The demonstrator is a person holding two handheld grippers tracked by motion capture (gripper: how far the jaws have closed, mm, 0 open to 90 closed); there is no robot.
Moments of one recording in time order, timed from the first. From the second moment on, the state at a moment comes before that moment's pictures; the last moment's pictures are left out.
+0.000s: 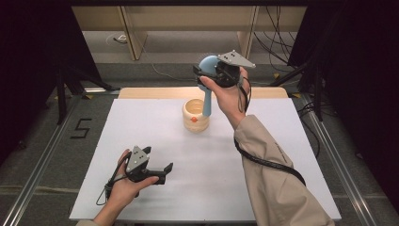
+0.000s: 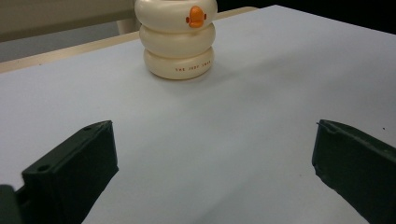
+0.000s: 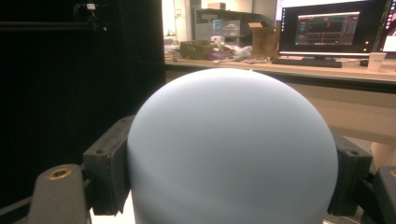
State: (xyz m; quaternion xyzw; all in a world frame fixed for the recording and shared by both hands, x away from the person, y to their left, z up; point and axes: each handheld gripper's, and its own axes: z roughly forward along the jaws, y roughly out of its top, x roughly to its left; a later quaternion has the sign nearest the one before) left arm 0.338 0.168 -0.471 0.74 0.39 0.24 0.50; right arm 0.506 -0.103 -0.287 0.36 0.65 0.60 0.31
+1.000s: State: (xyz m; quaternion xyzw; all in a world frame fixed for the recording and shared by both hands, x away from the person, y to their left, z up) left arm 0.338 0.167 -0.471 0.74 0.39 0.24 0.50; right arm 0.514 -0.096 -0.289 0.36 0.64 0.60 0.31
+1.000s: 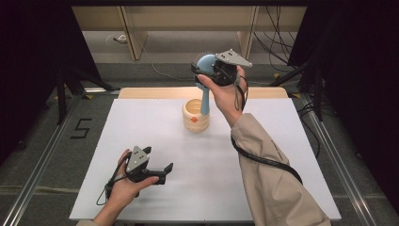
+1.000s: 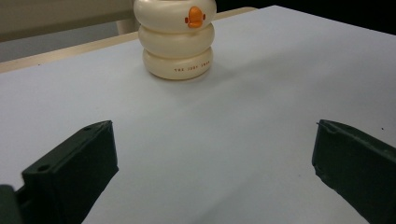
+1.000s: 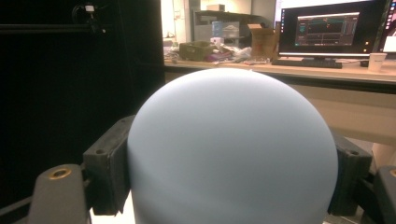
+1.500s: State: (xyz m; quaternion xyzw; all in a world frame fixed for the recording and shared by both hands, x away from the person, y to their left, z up) left arm 0.338 0.167 -0.471 0.74 0.39 0.23 0.51; right arm 0.519 -0.092 -0.286 0.36 0.64 0.60 0.31
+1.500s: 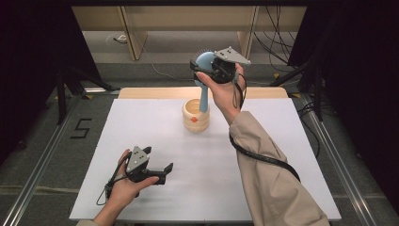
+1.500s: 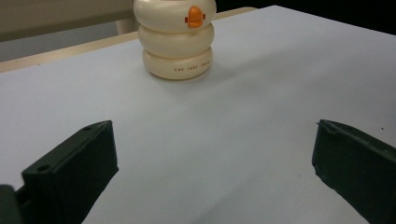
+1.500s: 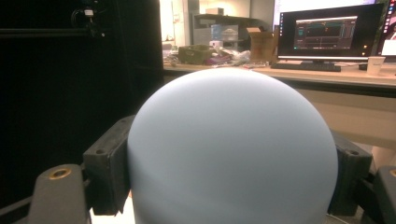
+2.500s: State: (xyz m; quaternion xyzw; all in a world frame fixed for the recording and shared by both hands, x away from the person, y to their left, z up) left arm 0.338 0.167 -0.471 0.74 0.39 0.23 0.51; right arm 0.530 -0.085 -0.290 0.37 0.63 0.60 0.32
